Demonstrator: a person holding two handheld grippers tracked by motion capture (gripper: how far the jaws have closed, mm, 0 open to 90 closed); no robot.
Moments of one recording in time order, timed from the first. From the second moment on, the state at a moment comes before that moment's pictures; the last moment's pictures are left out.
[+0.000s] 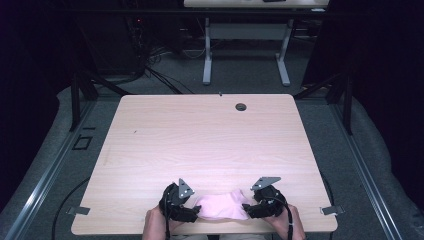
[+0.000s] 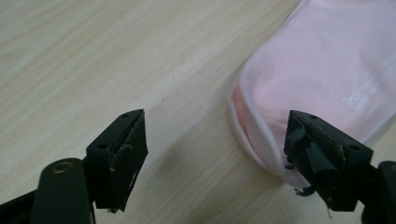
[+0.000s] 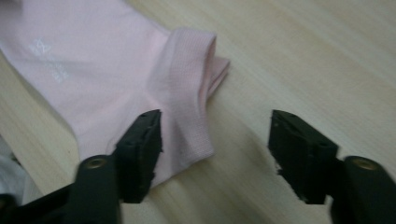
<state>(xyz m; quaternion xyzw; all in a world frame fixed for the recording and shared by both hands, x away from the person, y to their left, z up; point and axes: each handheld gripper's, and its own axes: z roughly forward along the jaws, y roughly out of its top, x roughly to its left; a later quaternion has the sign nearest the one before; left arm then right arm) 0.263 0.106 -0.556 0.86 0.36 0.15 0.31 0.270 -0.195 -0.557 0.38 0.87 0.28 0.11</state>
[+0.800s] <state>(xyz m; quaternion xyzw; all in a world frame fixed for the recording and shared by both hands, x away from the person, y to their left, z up) 0.292 0.254 -0.574 0.75 0.54 0.20 0.34 0.296 -0.311 -0.561 0.51 0.77 0.33 0.18</state>
